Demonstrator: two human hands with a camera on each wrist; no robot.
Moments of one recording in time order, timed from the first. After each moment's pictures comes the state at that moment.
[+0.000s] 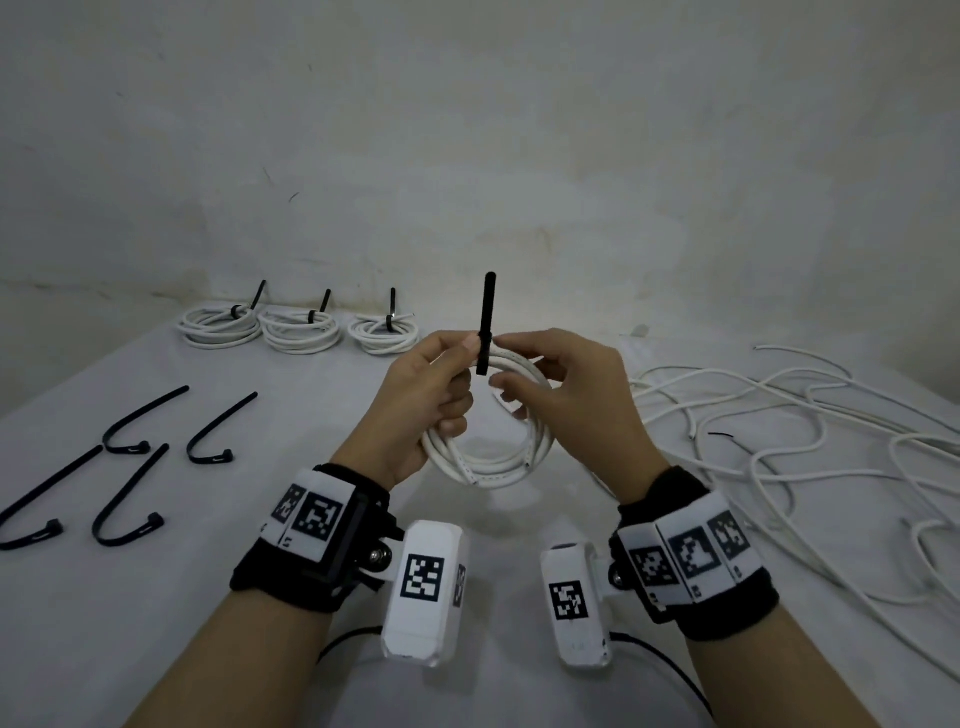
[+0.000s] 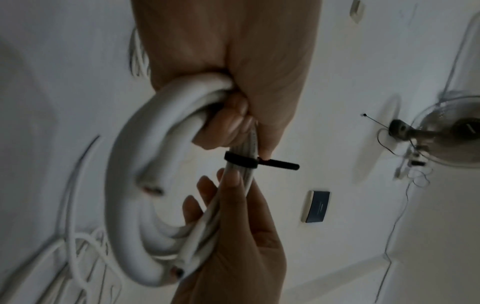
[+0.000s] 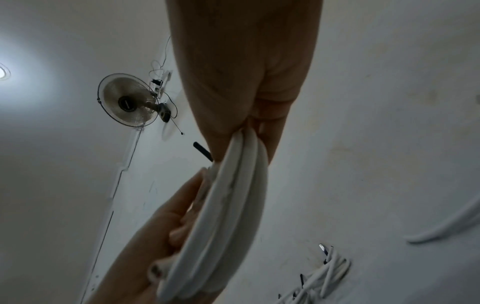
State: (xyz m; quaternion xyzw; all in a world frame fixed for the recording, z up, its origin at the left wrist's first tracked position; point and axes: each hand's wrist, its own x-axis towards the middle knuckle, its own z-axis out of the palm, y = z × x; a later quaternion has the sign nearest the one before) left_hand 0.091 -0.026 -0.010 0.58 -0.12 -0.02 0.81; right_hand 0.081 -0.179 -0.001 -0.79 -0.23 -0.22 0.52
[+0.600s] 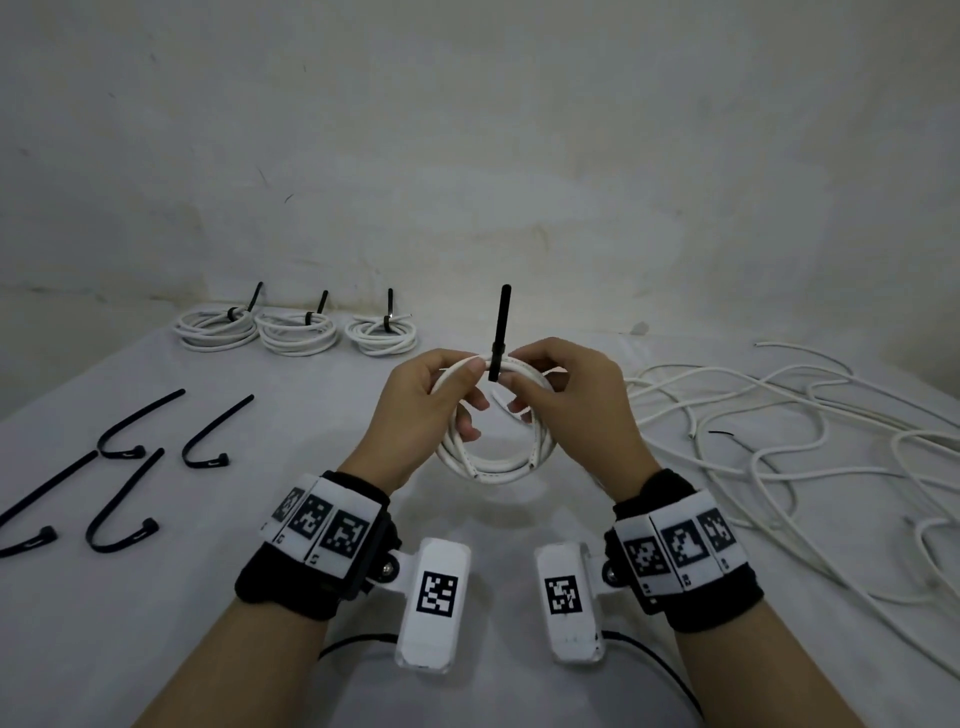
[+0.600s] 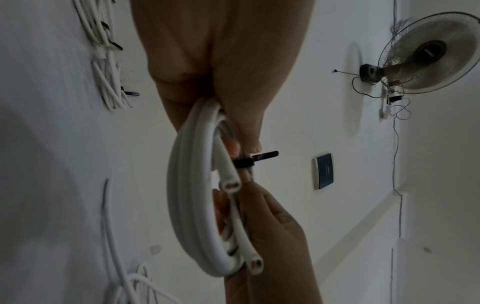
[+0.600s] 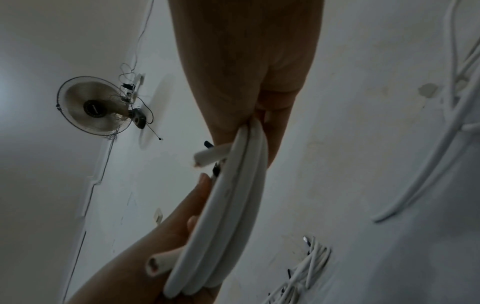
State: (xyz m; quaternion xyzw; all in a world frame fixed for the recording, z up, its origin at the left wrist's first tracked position) left_hand 0.097 -0.030 -0.024 0.70 -0.13 0.08 0.70; right_hand 0.096 -0.187 -0.015 -0.80 -0.17 -0.23 0.53
